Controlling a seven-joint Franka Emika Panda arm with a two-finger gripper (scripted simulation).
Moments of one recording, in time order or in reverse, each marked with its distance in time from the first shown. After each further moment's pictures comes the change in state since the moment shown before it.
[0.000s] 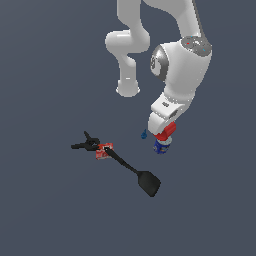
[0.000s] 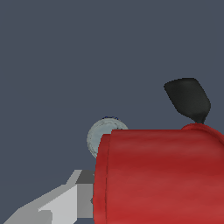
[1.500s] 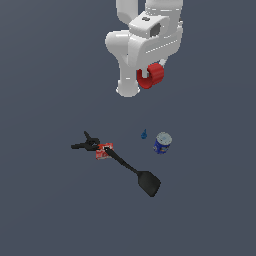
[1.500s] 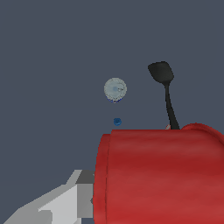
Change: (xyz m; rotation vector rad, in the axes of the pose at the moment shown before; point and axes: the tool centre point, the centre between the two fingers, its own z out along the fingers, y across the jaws) arm -0.118 -0.014 -0.173 0.002 0.002 0.001
